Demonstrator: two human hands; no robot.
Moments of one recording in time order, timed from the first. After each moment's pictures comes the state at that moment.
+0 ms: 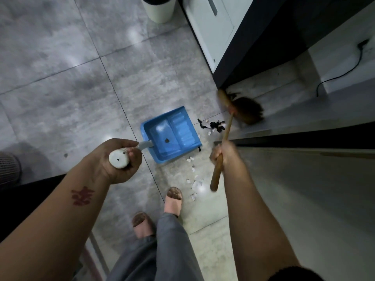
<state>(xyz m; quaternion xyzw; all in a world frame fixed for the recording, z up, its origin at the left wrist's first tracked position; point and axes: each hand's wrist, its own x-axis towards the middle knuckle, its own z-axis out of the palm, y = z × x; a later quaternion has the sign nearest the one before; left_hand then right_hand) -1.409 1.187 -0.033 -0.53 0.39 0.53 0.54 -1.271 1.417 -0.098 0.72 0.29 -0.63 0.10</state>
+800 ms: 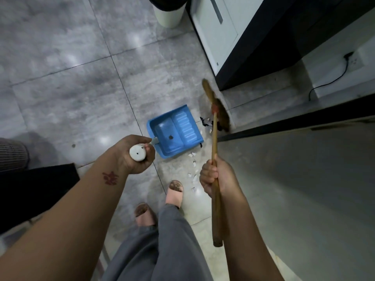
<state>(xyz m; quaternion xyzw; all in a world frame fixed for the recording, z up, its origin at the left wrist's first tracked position) -1.378 1.151 -0.025 -0.51 0.37 0.54 0.56 -1.207 1.316 -0.029 0.59 0.09 -0.80 0.04</state>
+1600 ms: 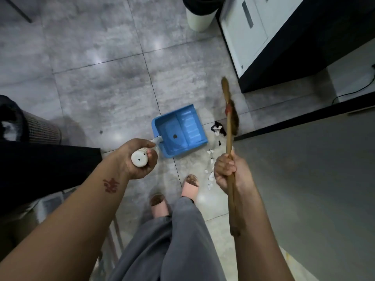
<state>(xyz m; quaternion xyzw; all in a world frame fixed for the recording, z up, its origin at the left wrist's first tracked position) -1.342 1.035 0.001 -0.49 0.38 0.56 0.55 -1.193 1.249 -0.004 0.52 0.03 -0.86 0.00</state>
